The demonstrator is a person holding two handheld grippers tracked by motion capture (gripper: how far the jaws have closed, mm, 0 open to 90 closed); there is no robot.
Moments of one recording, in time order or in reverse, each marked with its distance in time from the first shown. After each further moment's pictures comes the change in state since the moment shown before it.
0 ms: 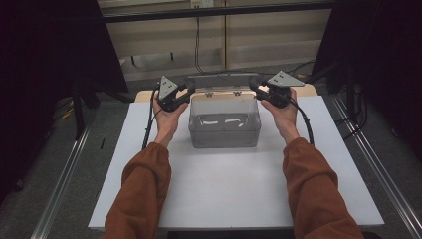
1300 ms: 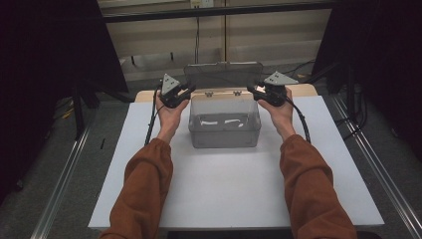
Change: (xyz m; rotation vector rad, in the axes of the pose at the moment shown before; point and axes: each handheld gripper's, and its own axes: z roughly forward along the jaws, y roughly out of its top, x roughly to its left) left arm 0.008 -0.005 0.019 0.033 -0.003 -0.030; right arm -0.010 -0.020 0.025 0.061 0.003 0.035
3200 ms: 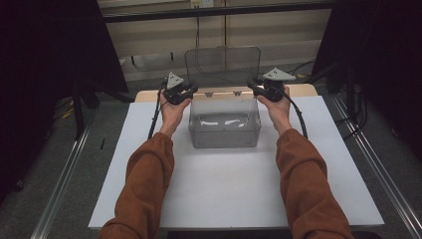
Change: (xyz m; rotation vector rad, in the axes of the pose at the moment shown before) left arm 0.011 -0.009 0.026 0.118 -0.006 -0.015; right arm -0.012 -0.003 0.020 0.018 -0.022 0.060
